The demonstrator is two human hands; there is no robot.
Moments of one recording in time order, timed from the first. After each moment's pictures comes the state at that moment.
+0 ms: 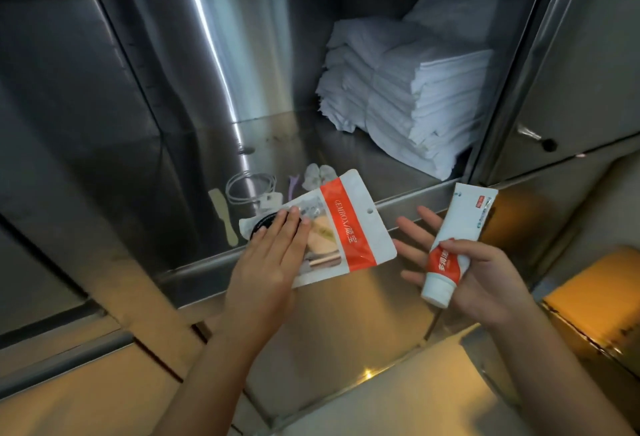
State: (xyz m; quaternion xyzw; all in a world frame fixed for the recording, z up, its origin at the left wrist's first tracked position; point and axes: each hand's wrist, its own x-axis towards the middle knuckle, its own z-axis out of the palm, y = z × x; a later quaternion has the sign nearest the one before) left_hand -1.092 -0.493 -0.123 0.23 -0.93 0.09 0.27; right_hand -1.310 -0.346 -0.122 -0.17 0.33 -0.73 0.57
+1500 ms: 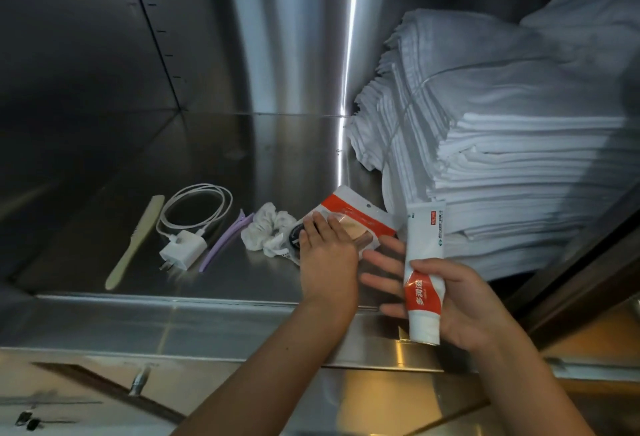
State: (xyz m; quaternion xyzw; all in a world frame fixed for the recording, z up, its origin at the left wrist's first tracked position) left_hand -1.407 -0.575 -0.144 0.61 -0.79 -0.01 0.05; right_hand -1.544 -0.510 -0.129 -0.22 0.35 -0.49 0.77
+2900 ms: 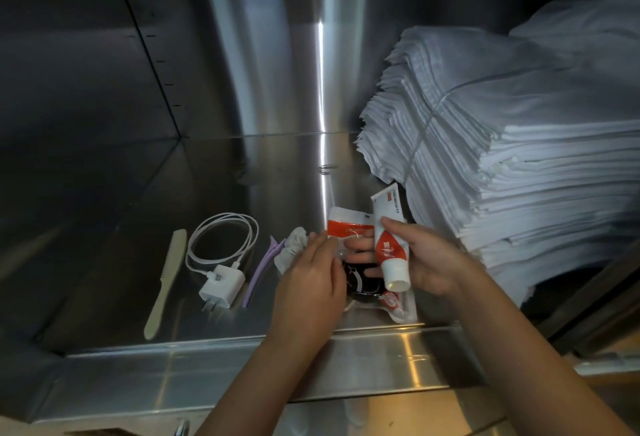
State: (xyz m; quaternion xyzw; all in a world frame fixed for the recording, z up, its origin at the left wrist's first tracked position) left_hand -1.307 -0.588 -0.136 0.47 -0.80 -0.14 0.35; right_hand -1.482 -0.591 -0.117 -0.28 0.44 -0.48 0.71
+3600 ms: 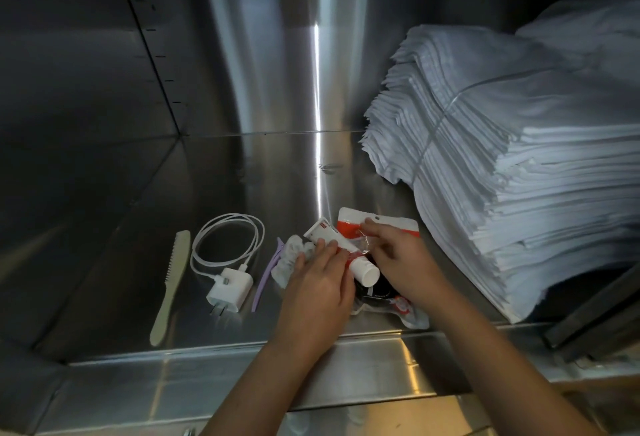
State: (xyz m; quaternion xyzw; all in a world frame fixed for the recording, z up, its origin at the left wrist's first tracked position) left_hand -1.296 -0.602 -0.151 0.43 -0.84 -0.15 0.28; right_hand -1.452 -0.596 -0.143 -0.59 0.68 -0.38 0.22
